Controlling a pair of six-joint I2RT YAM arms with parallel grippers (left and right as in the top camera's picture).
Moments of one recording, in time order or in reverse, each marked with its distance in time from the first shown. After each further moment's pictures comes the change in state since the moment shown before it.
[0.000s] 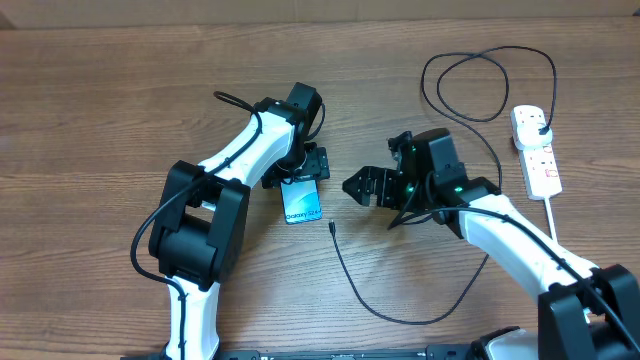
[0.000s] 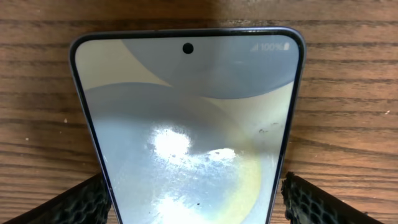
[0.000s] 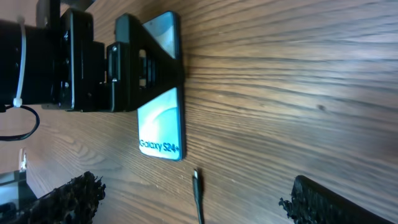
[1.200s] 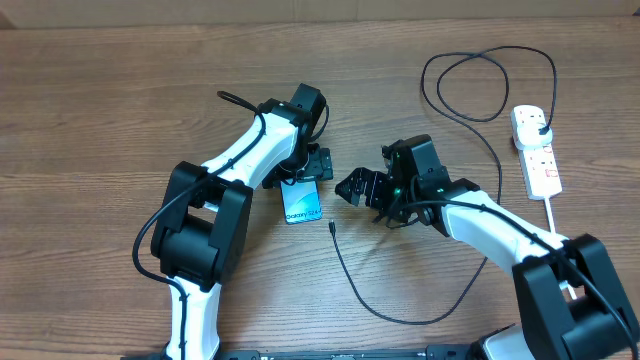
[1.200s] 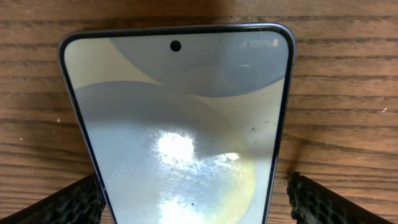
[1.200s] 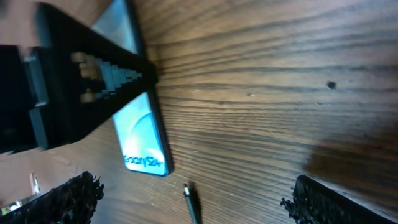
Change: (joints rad) left arm -0.015 0.000 0.000 0.005 -0.021 0.000; right arm 0.037 0.121 -0.014 0.081 0.030 0.198
